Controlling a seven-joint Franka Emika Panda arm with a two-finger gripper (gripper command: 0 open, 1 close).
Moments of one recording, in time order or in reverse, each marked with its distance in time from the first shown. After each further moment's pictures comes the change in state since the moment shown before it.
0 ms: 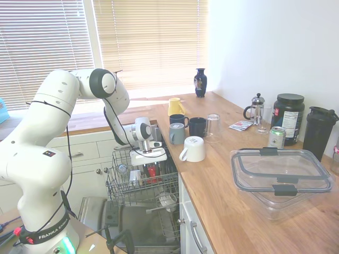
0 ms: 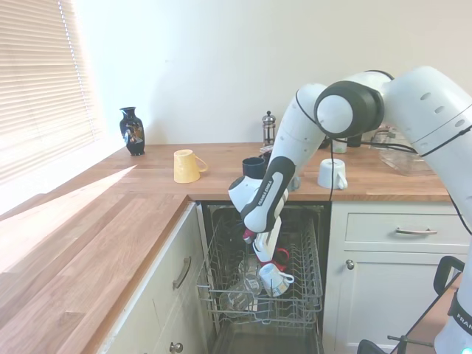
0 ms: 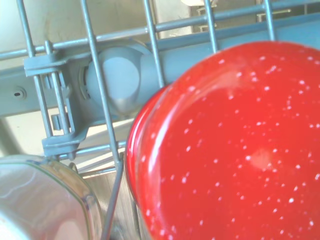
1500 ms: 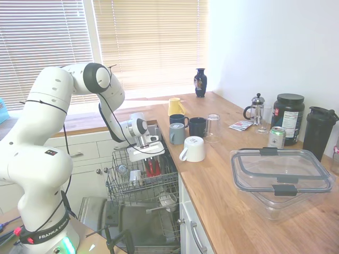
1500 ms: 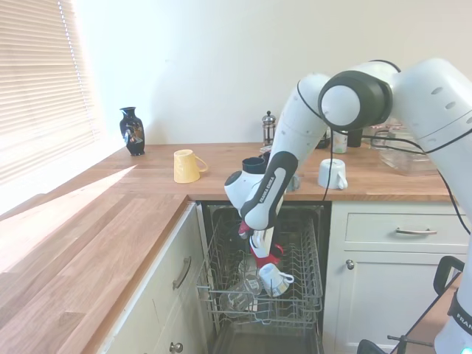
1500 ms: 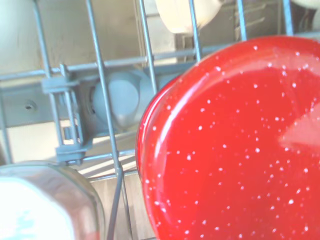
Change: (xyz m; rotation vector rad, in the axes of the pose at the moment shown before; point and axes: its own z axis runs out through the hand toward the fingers) arm -0.016 -0.005 -0.050 -0.016 0.125 -0.029
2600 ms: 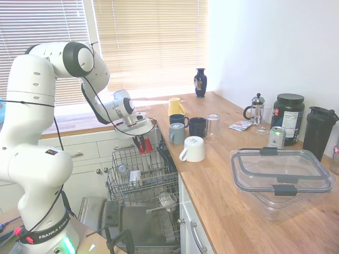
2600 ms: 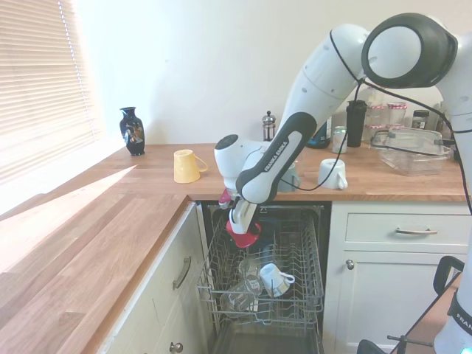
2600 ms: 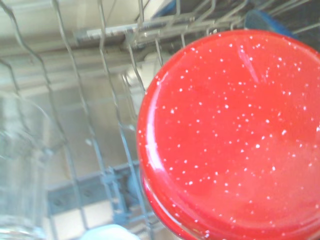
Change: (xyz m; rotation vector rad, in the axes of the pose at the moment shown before) arm -0.031 0.000 -0.123 0.164 0.182 0.144
